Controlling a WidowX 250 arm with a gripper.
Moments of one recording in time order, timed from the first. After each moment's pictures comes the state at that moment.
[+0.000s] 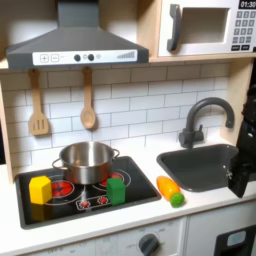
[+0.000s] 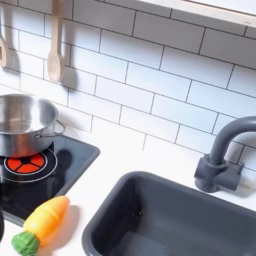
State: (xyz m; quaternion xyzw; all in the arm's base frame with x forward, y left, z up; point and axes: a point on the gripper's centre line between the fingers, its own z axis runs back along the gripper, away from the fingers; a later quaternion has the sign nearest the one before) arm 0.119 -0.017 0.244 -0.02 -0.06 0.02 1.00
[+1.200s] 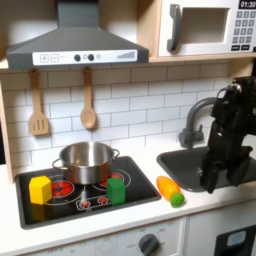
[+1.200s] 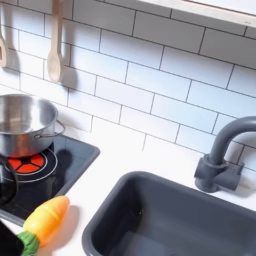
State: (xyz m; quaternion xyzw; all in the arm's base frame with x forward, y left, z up) arm 0.160 0.007 0.231 0.00 -0.06 0.04 1.00
